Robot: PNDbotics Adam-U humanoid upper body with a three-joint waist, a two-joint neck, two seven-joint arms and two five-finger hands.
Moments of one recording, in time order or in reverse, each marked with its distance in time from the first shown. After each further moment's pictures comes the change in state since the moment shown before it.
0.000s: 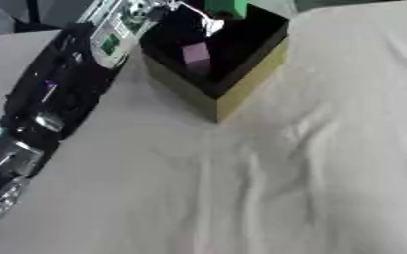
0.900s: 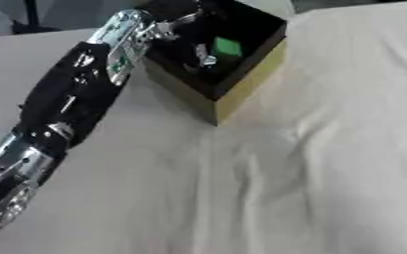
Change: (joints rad) left arm 0.001 -0.024 0.040 0.124 -0.204 -0.118 -0.054; right arm 0.006 0.001 -0.007 -0.004 -0.002 0.006 0.004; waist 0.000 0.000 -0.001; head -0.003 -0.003
